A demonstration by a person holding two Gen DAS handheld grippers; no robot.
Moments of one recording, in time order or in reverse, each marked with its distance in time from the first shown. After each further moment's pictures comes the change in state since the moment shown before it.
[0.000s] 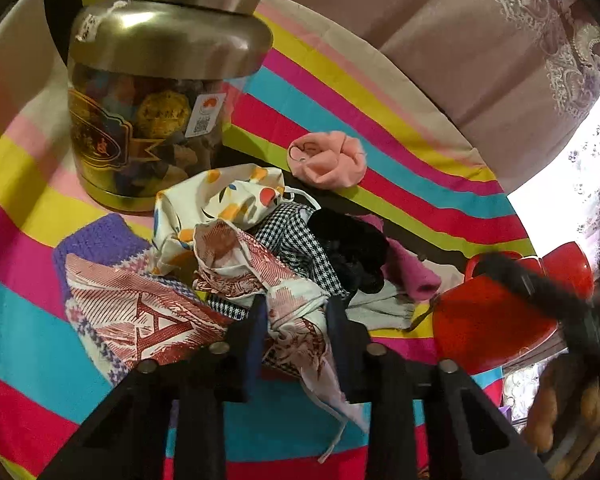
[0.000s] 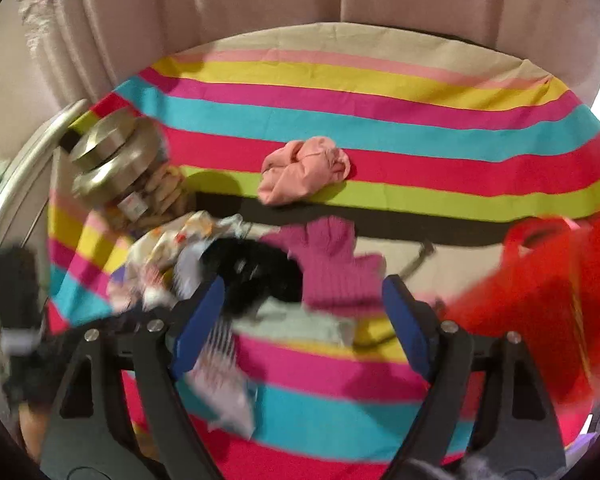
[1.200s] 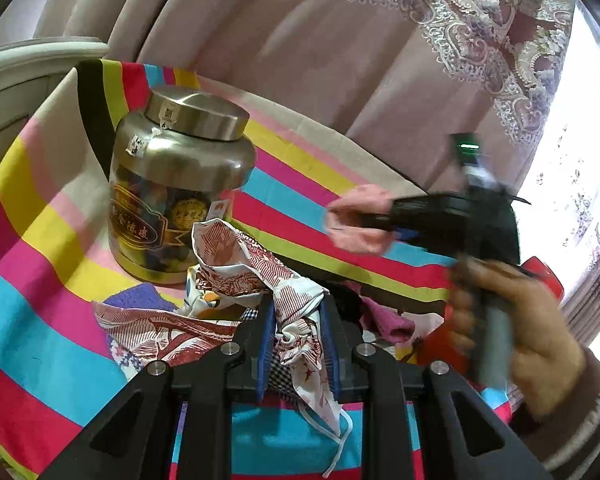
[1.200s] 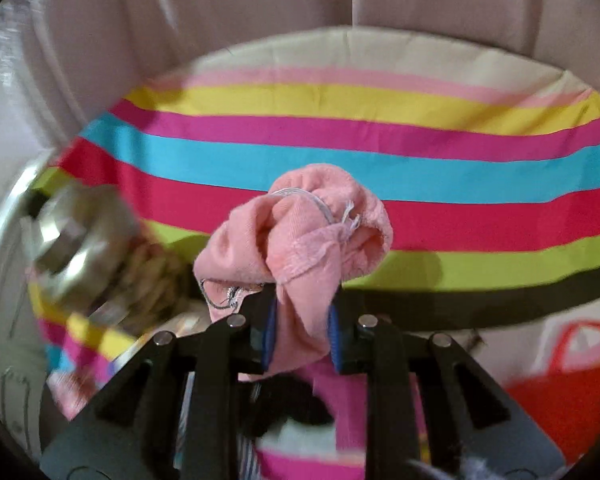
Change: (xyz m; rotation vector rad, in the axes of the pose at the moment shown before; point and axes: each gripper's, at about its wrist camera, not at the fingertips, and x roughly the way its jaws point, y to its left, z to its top) left arm -0.070 -0.009 -0.027 0.090 -0.341 -0.024; right arm 0.039 0.008 0.050 0.046 -0.045 0.049
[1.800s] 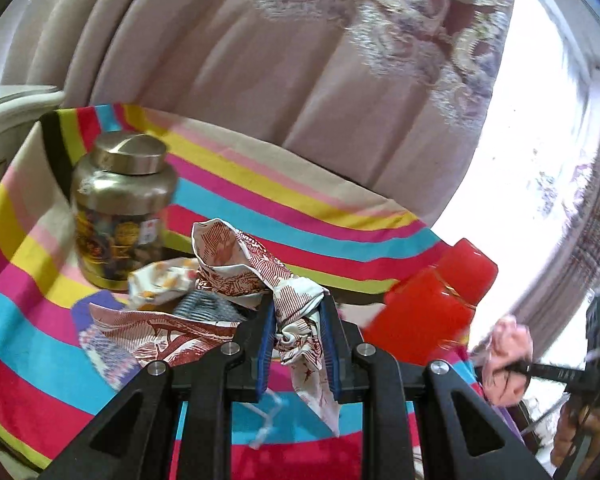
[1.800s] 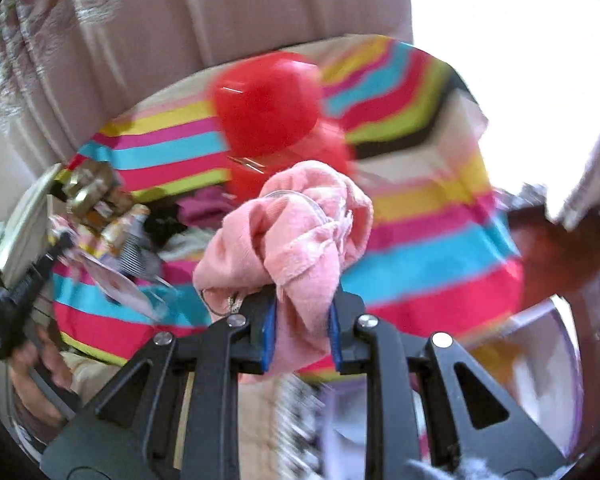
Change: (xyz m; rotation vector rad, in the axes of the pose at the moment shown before) left arm -0.050 -0.074 -0.012 0.110 -0.026 -0.110; right arm -0.239 -0.144 -0.190 0.241 -0.067 -0.185
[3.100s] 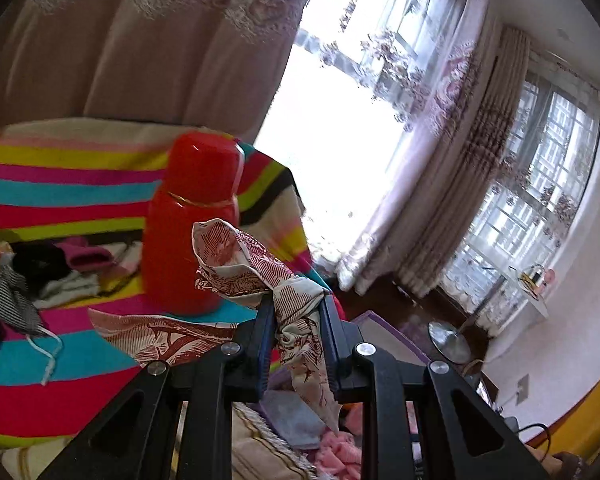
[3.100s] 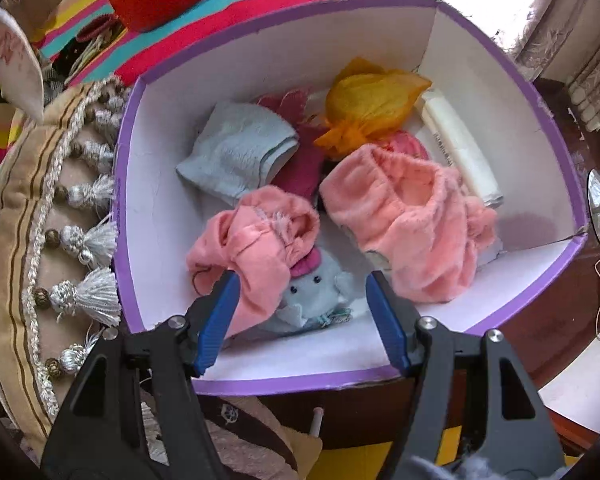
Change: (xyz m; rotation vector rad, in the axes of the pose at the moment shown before) left arm -0.011 -0.208 -0.070 0.268 0.239 -0.379; right arm -0.012 -0.126 -0.201 0.101 0.417 -0.125
